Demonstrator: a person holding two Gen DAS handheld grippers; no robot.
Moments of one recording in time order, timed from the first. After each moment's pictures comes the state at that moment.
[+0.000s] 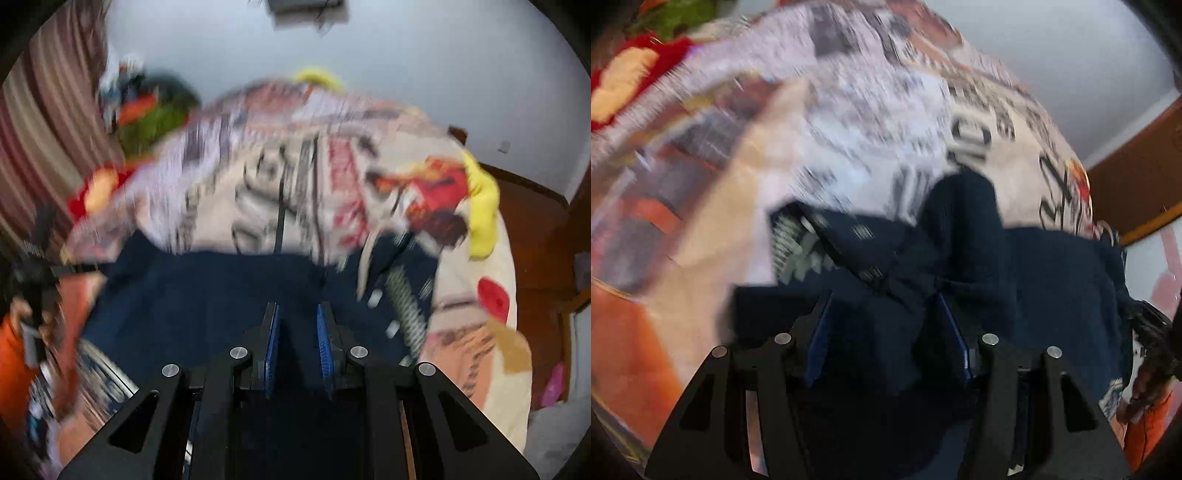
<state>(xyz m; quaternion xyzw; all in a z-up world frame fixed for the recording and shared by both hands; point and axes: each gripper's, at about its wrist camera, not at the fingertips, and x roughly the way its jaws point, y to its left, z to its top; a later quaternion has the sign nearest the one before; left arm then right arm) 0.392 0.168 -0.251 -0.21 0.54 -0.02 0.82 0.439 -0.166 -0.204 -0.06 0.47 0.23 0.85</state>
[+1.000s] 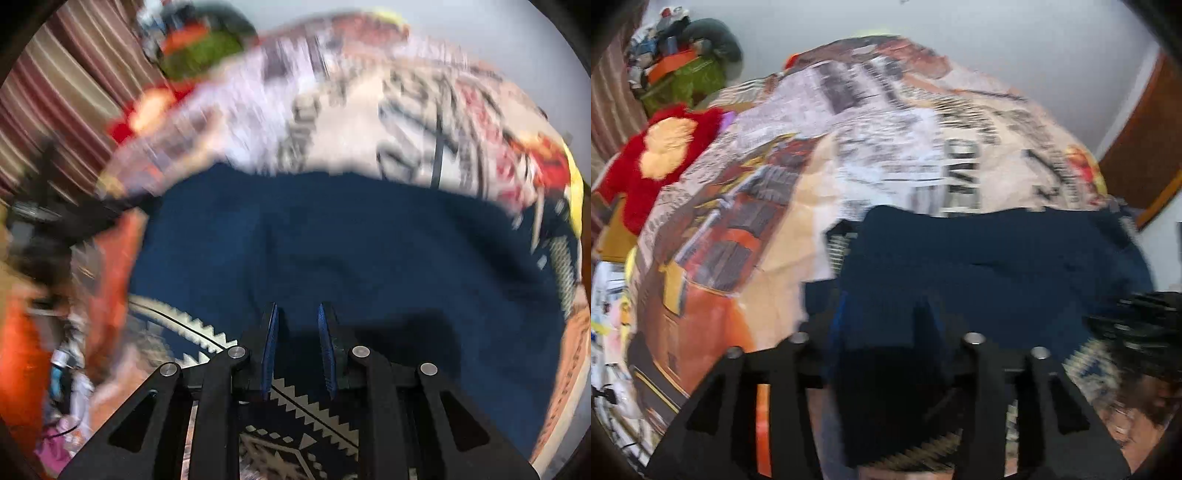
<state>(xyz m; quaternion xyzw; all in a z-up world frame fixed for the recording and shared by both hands) 0.328 0.155 -0.193 -0.10 0.48 0.02 0.87 0.392 -0.054 -0.228 -0.09 0.56 0.30 0.76</state>
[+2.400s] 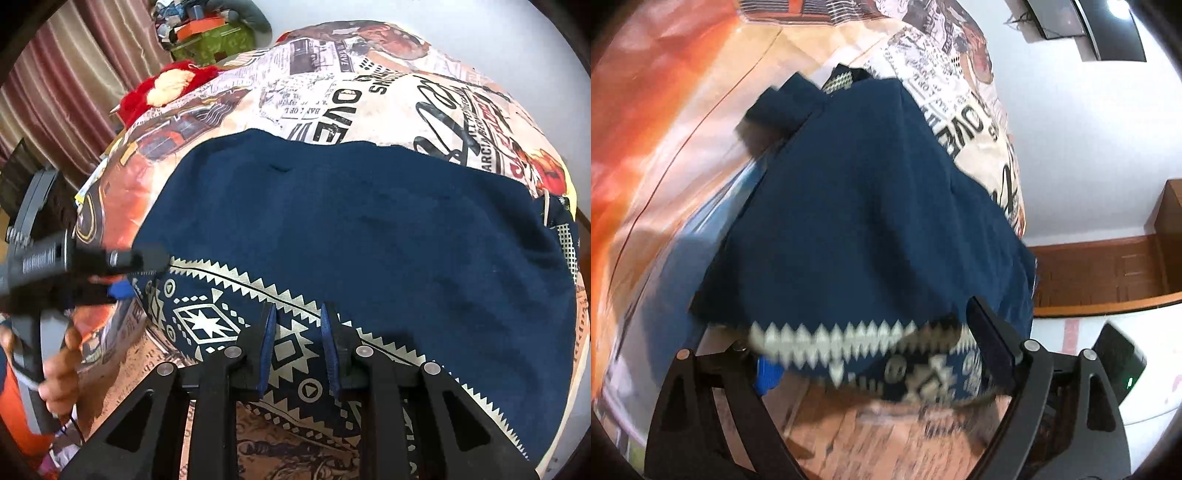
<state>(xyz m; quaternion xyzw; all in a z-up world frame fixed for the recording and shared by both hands) 0.262 0.170 -0.272 -0.50 0.46 -0.03 0.73 0.329 -0.029 -0.222 -0.13 0.53 0.31 0.78</state>
